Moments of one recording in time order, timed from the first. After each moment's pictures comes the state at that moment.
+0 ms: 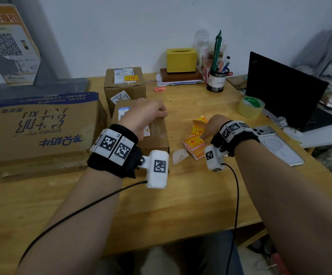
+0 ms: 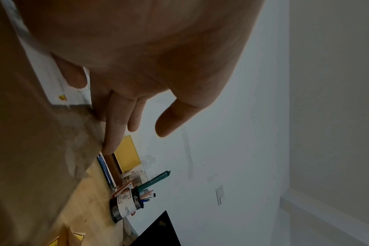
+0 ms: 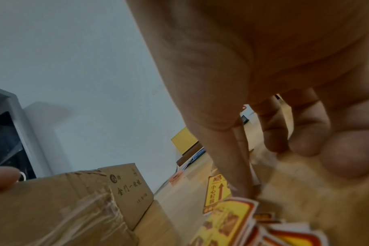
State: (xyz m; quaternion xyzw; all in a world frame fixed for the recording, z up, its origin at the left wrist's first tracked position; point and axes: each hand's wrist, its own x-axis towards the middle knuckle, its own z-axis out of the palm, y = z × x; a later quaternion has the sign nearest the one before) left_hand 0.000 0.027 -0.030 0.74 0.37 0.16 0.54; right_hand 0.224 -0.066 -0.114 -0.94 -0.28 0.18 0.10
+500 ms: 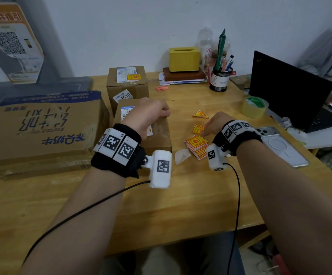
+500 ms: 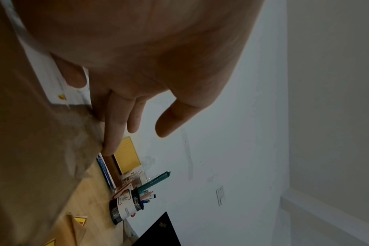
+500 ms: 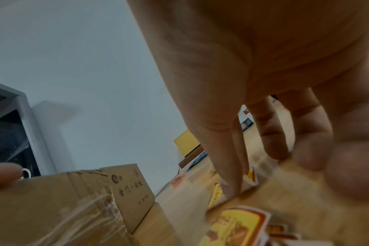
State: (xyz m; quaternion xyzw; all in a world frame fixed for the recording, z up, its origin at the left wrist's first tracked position) left_hand 0.000 0.022 -0.027 0.69 0.38 0.22 0.57; right_hand 0.228 -0.059 -0.114 -0.93 -0.24 0.20 0.17
